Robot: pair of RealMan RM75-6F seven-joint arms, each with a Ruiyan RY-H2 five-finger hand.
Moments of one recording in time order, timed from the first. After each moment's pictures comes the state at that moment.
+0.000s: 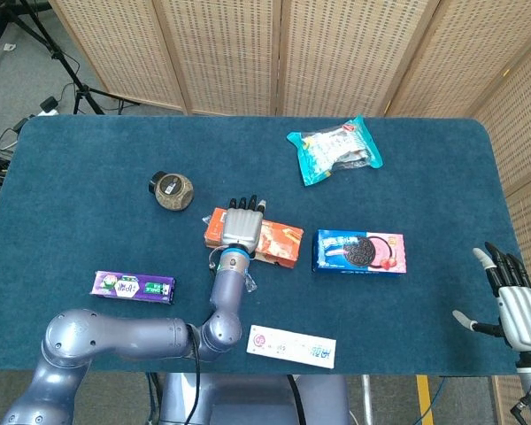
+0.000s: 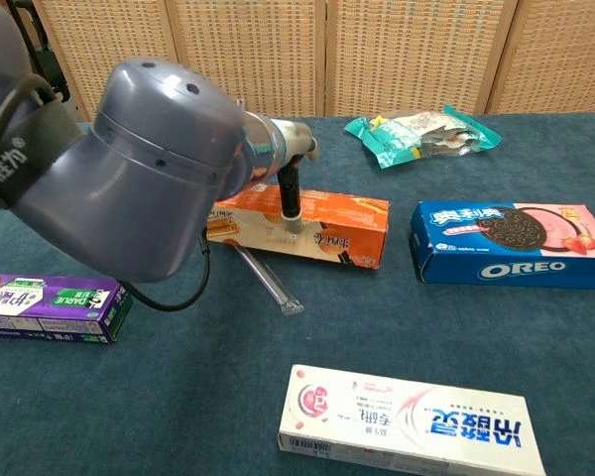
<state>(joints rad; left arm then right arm) -1.34 -1.89 -0.50 -1.29 0.06 1.15 1.13 0.11 -1.11 0.06 -1.51 -1.52 1.44 0.24</state>
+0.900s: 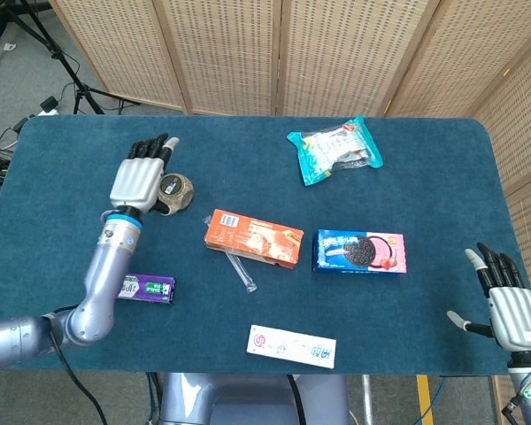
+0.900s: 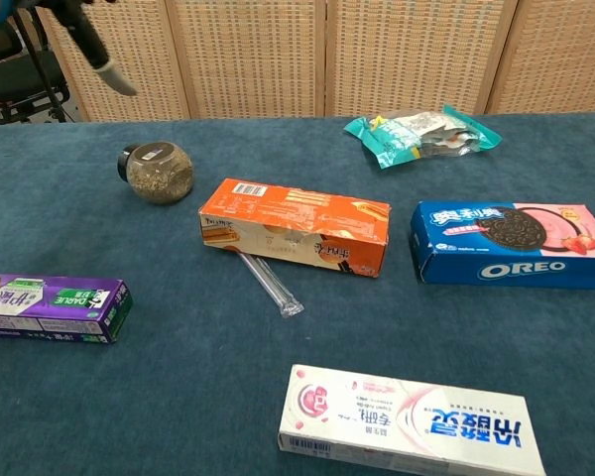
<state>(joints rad) -0.90 -1.26 -0.46 -1.80 0.47 1.09 0.77 0.11 -1.14 0.06 -1.53 -1.52 1.46 0.13</state>
